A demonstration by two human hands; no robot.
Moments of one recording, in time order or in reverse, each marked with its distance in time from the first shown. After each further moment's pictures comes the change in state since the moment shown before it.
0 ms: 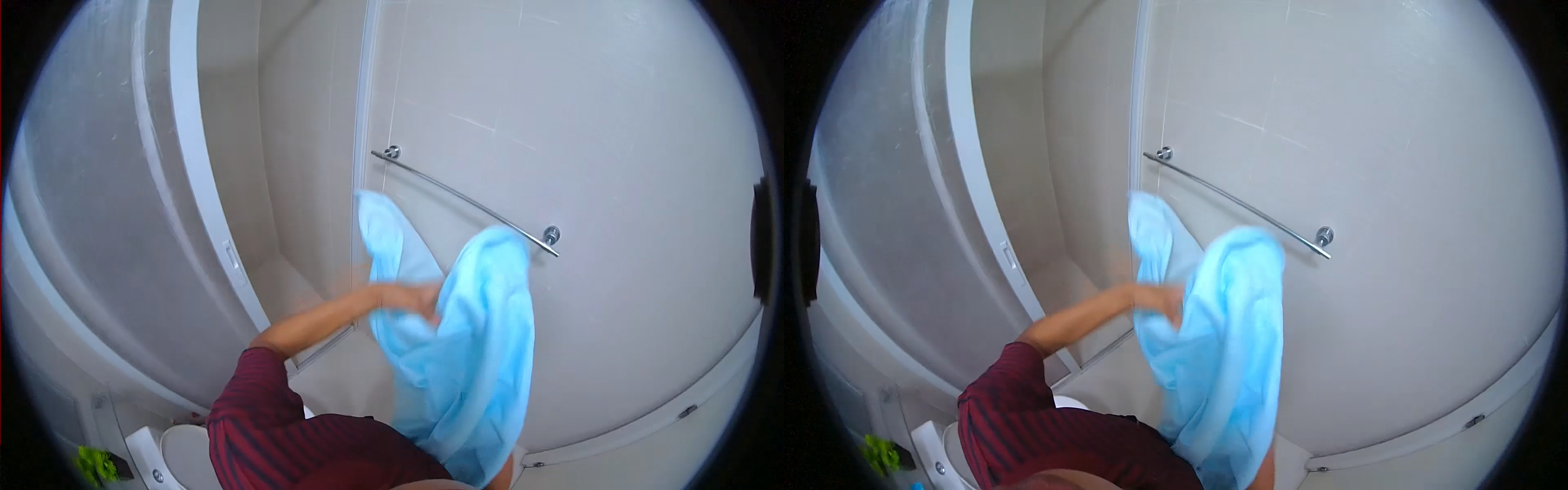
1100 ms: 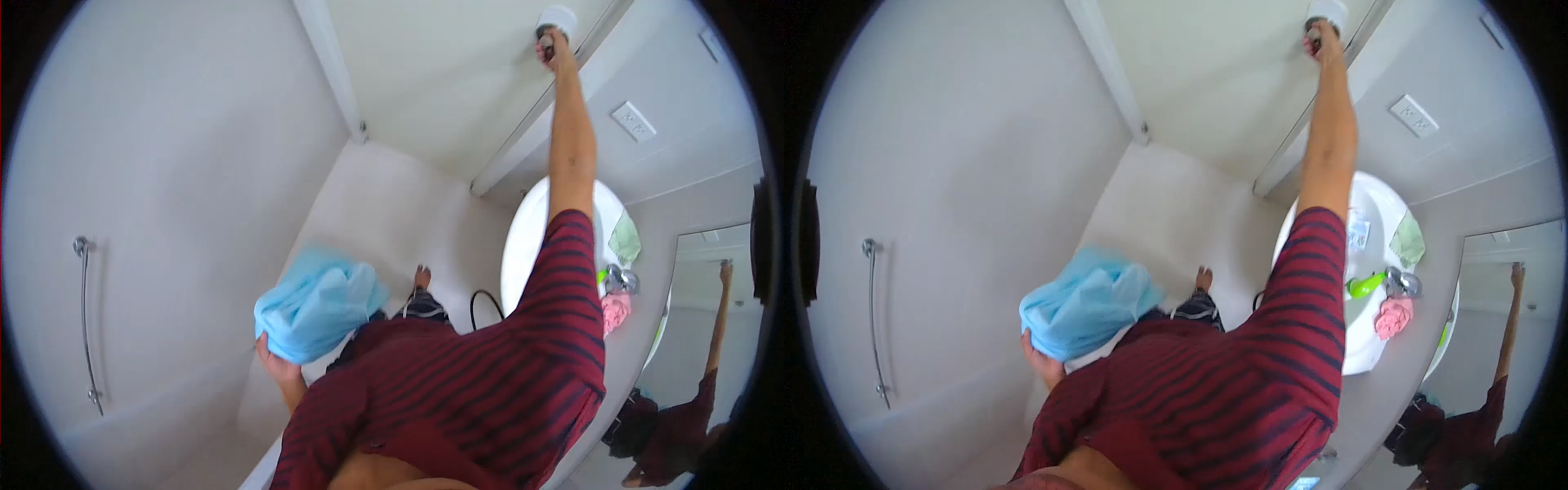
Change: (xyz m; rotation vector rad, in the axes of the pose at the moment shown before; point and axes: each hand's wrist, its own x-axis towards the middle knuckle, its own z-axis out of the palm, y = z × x) left_hand -0.003 -0.174 0.235 -1.061 0.247 -0.438; right_hand -0.473 0.283 -0.500 0.992 1.569 0.752
